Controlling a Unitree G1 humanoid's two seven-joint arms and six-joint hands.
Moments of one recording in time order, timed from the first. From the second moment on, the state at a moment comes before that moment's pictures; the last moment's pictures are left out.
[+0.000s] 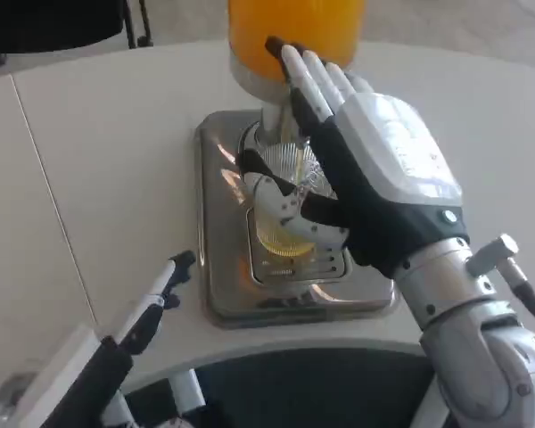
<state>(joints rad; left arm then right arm) 0.39 0.46 0.17 -0.50 0.34 -0.36 -0.18 -0.46 -0.17 0.34 -0.43 -0.91 0.28 0.21</state>
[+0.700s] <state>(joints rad) 0.23 0.16 -0.10 -0.56 0.61 -0.04 -0.08 -0.43 -0.17 0.32 -0.47 -0.91 0.28 0.23</state>
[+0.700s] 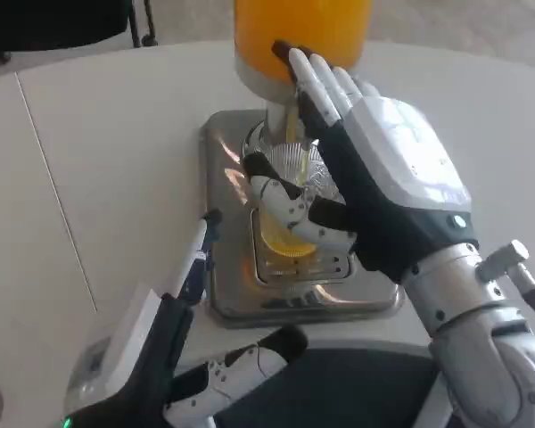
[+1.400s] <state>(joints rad) 0.04 0.06 -0.22 -0.44 0.72 0.14 0.01 -0.39 -0.19 0.31 -0.54 -0.91 0.30 0.27</state>
